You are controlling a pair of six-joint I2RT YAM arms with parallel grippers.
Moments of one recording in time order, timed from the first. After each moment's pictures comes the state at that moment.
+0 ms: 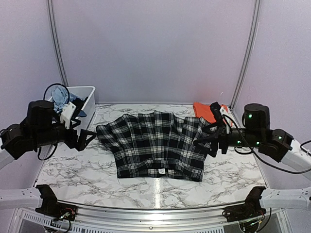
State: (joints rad) left arm -0.71 0.81 0.89 -0.64 -0.09 0.02; right arm 0.70 0.85 0.82 -0.39 -0.37 0.07
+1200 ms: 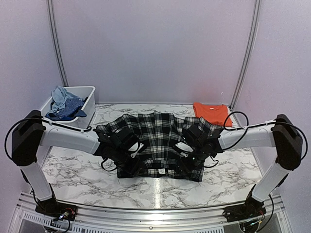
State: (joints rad) left arm -0.94 1.76 1.04 -0.38 0.11 -0.31; right arm 0.80 1.63 0.92 -0.50 -0.14 0.22
